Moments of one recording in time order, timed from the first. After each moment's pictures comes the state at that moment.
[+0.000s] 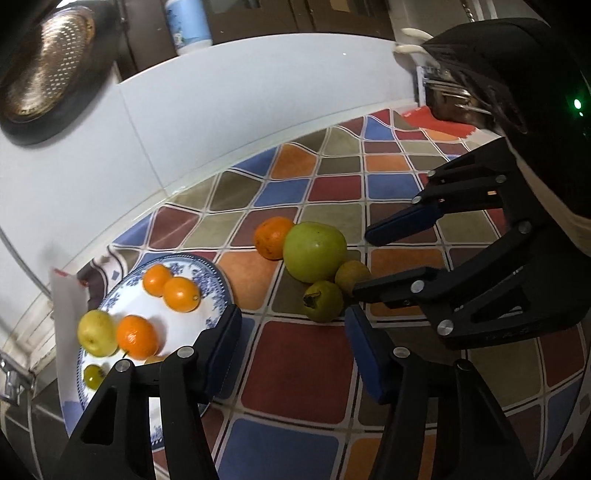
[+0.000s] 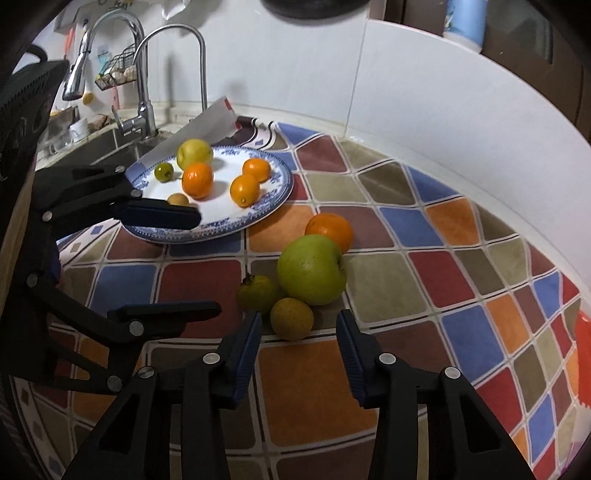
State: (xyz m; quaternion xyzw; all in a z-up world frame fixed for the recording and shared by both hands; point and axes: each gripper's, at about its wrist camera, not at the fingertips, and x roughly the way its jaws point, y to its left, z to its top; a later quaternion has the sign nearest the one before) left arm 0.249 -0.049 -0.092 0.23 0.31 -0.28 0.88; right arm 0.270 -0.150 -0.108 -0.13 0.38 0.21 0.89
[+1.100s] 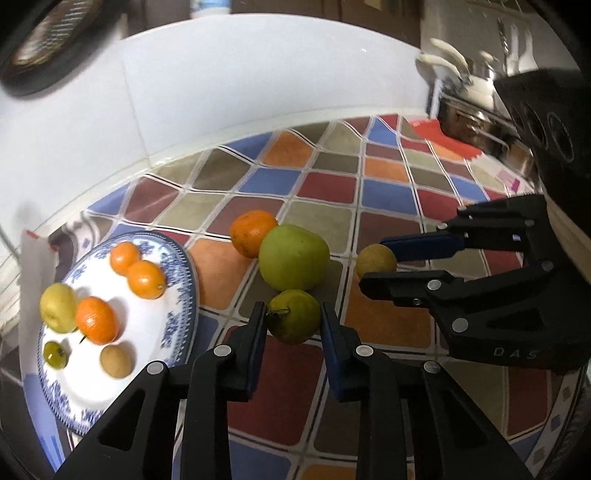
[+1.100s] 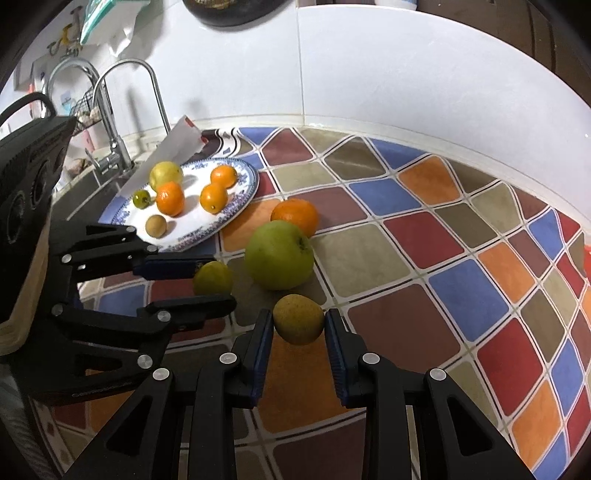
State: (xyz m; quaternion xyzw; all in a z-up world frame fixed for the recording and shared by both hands) left arm 0.266 -0.059 -0.087 0.15 0.37 -0.28 0.87; right arm 0.270 -0.182 -0.108 -0.03 0.40 0.17 0.90
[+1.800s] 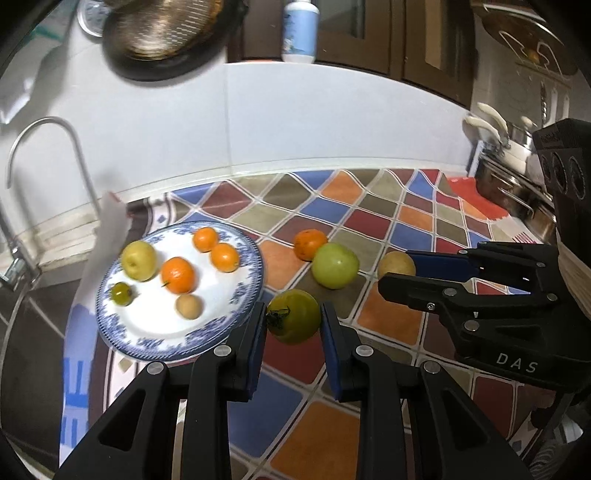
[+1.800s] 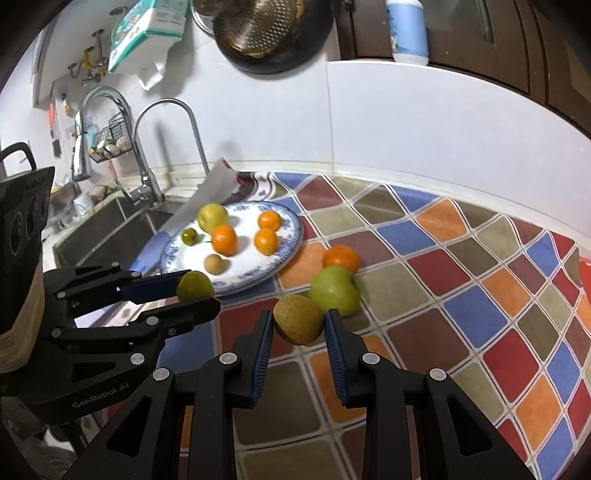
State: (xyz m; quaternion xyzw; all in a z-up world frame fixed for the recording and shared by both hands) left arm 0.214 -0.007 -0.043 0.06 0.34 -0.18 0.92; right arm 0.228 -0.157 -0.060 -0.01 0.34 0.20 0.92
